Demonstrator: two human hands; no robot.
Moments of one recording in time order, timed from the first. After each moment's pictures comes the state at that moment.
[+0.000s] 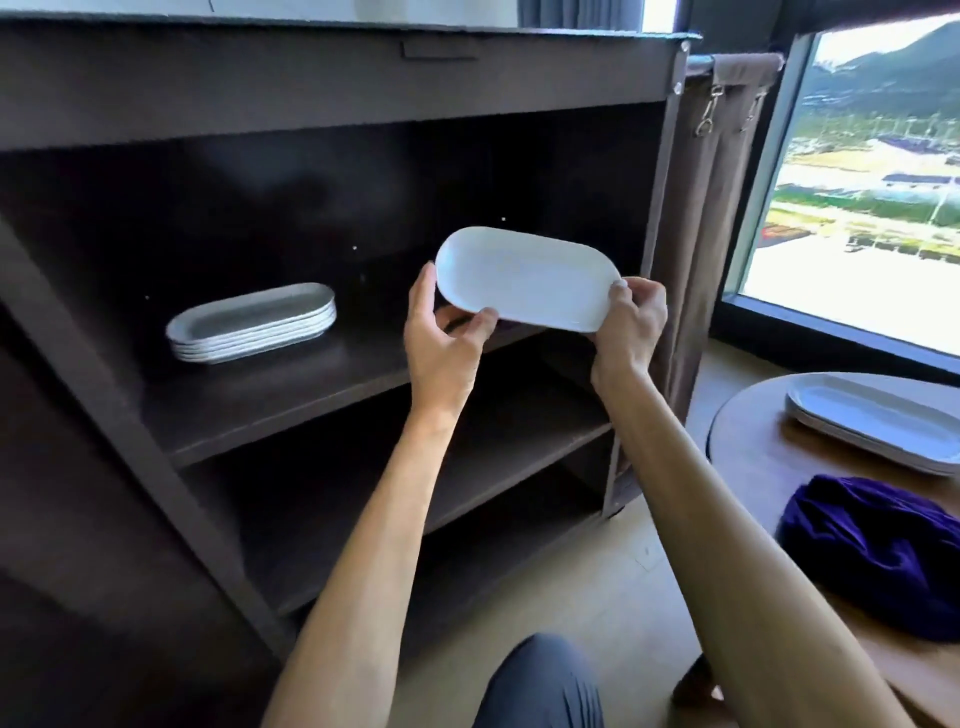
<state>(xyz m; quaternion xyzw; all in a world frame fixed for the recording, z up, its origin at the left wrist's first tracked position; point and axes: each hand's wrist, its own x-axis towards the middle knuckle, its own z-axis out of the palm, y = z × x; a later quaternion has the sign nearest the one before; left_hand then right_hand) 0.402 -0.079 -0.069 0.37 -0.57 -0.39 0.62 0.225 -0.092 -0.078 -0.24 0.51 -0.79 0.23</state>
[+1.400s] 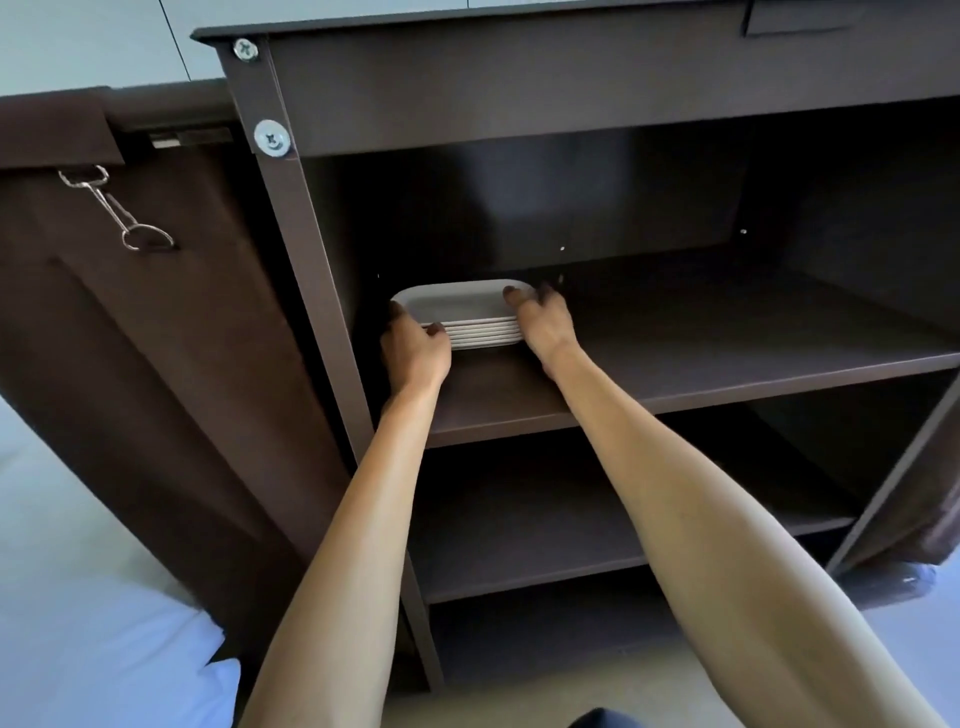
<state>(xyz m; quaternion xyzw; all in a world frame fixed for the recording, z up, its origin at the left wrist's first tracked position) 0.624 -0.181 -0.068 0.74 -0.43 -0.11 0.51 0.486 -0.236 -0.060 -0.54 0.51 -0.49 0.45</state>
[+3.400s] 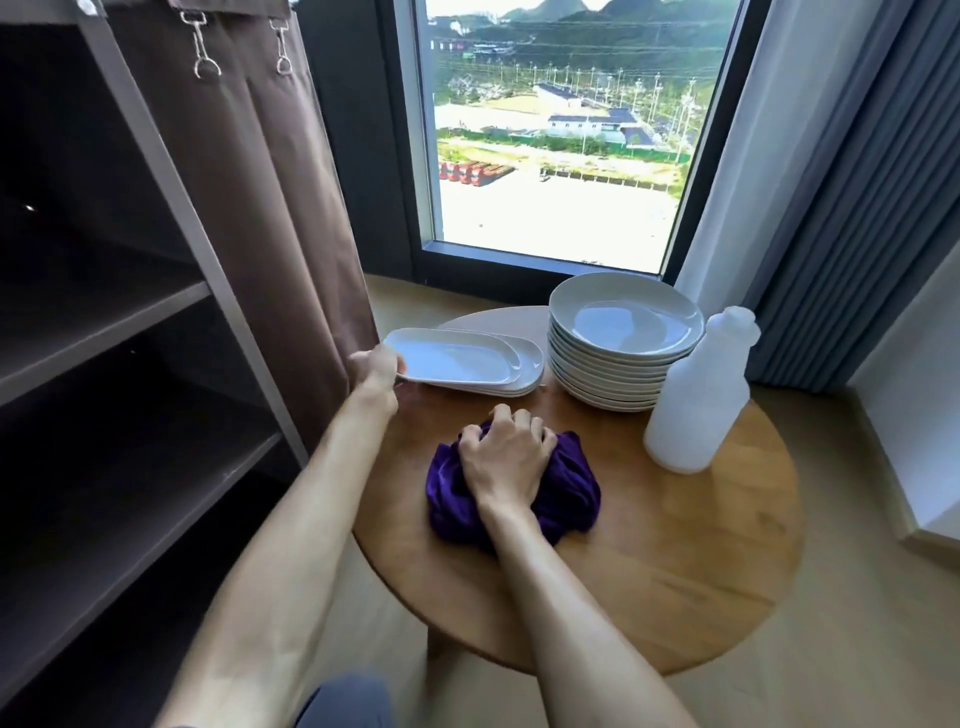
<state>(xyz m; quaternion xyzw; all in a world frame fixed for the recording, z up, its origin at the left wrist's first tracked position) -0.017 -0.082 -0.188 0.50 -0.51 -0.62 0.33 -0.042 0.088 -0.249 -0.22 0.93 -0.30 -0.06</state>
